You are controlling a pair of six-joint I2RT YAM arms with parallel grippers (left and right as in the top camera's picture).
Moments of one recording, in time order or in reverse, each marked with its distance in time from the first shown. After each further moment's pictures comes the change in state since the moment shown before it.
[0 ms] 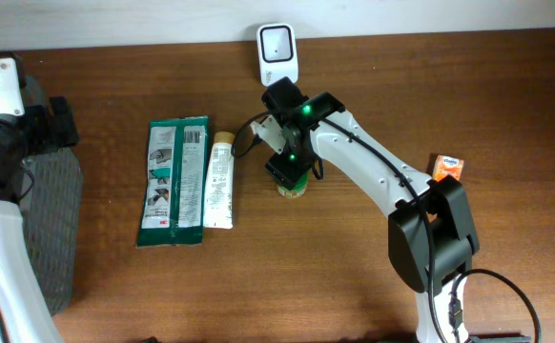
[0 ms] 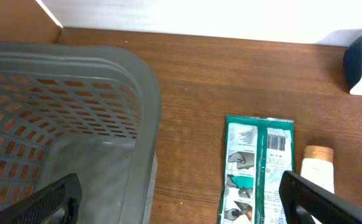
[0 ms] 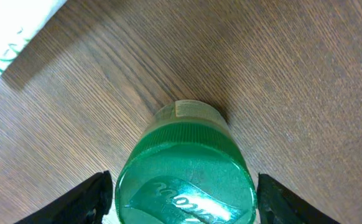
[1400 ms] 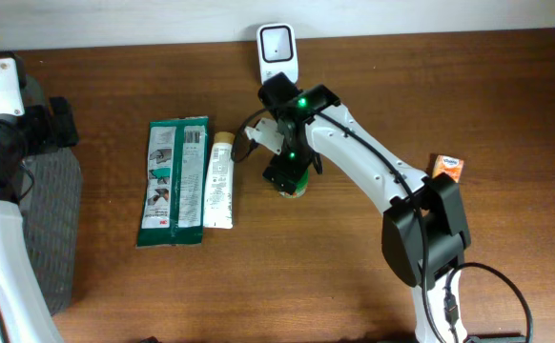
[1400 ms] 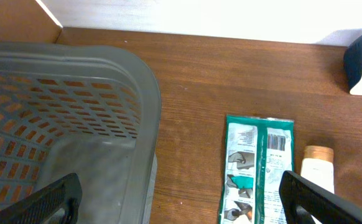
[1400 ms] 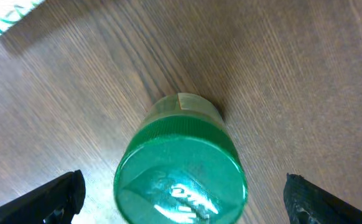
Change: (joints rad) left arm 0.000 0.000 0.000 0.000 0.000 0.000; right arm 0.005 0.046 0.092 -0.097 0.020 -0.173
